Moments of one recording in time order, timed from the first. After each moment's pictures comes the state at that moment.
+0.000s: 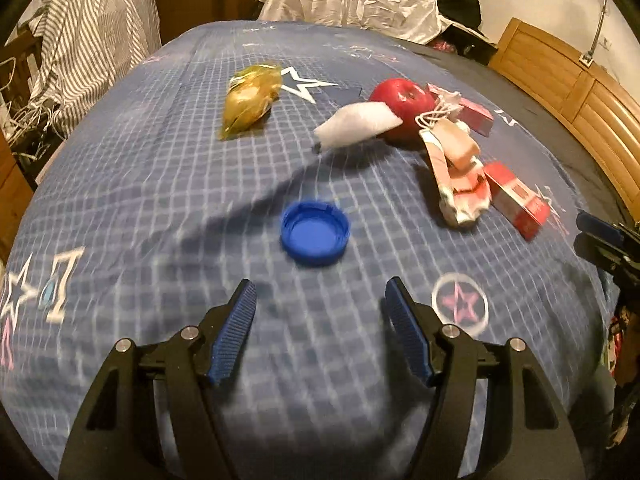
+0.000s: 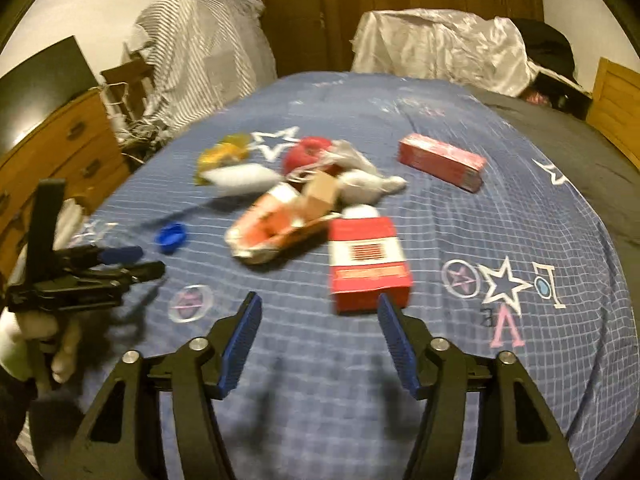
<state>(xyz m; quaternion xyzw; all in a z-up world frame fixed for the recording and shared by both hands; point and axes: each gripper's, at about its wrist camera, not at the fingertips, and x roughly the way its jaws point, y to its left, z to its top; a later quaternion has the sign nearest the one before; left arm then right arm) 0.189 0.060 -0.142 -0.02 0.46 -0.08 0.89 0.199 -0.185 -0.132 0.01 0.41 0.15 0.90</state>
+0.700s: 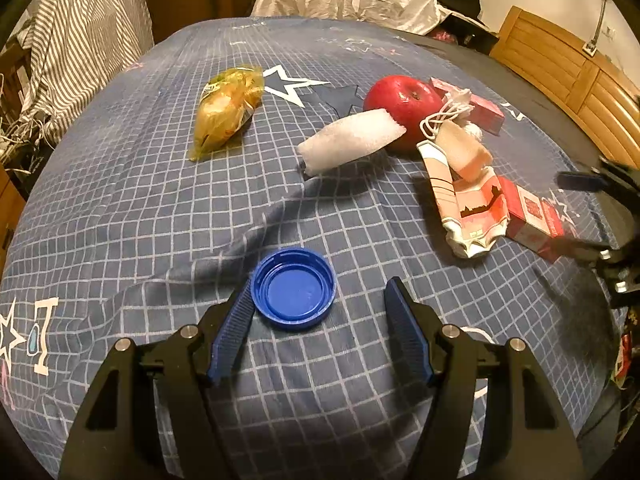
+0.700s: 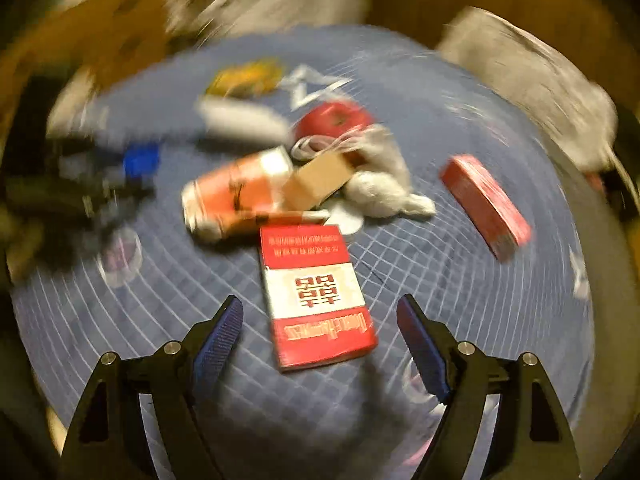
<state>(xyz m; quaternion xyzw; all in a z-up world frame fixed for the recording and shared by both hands) 0.226 0.045 -0.150 -0.01 0.47 -0.08 0.88 0.294 -0.143 -0.149 -0.23 0.46 0.26 0.82</state>
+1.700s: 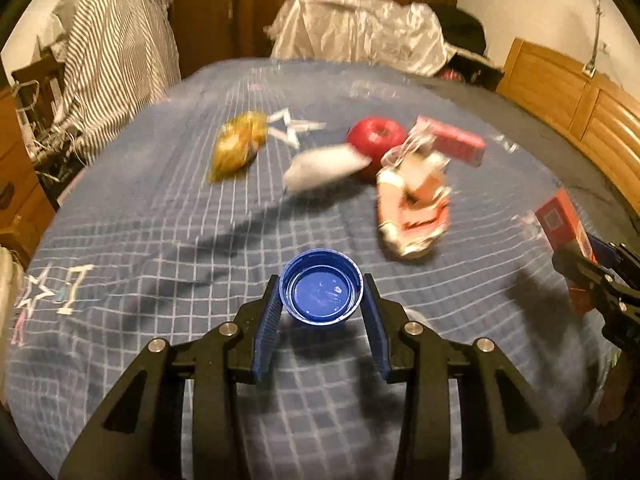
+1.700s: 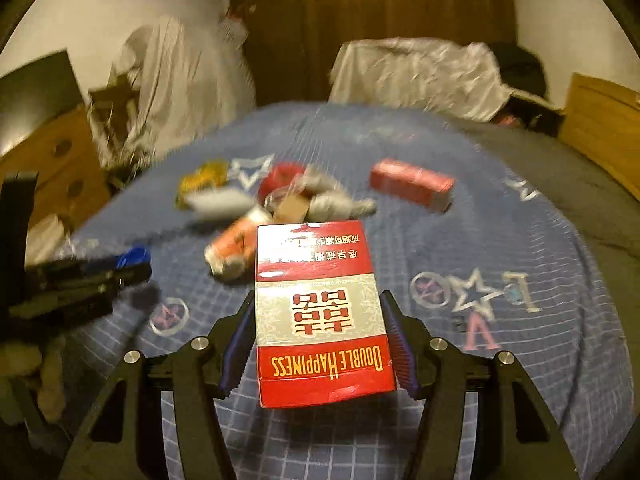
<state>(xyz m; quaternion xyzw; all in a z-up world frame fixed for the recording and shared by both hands) 0.157 0.020 -0.114 -0.01 0.38 -0.04 0.92 0.179 -0.177 -0.123 0.01 0.33 0.10 0.94</state>
